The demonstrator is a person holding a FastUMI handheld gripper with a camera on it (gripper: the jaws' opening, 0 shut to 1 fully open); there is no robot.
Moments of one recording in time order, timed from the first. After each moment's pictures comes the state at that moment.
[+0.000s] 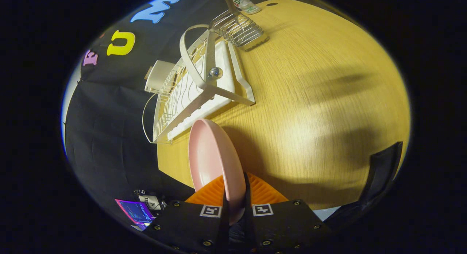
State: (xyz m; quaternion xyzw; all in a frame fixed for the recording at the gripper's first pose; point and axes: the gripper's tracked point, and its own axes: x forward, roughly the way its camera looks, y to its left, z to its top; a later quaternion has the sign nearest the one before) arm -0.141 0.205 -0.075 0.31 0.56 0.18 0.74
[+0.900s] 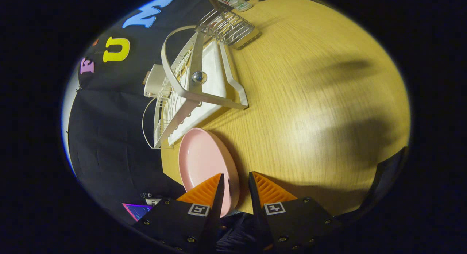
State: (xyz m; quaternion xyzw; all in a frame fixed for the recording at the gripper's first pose) arm -0.130 0.189 -0.082 0.33 0.56 0.19 0.73
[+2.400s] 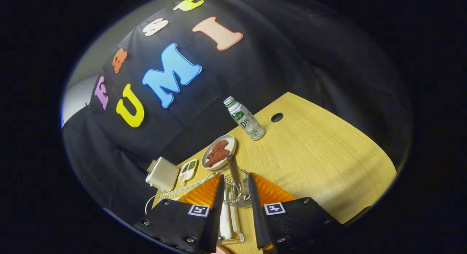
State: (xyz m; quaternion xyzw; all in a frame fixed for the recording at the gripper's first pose) arm 0.109 0.069 0.069 0.31 0.20 0.05 0.93
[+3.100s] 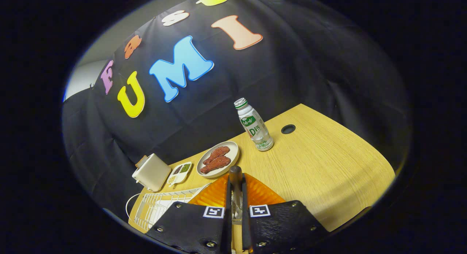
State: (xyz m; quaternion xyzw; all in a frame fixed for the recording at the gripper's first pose) arm 0.150 0.092 0.060 0.23 0.17 0.06 0.96
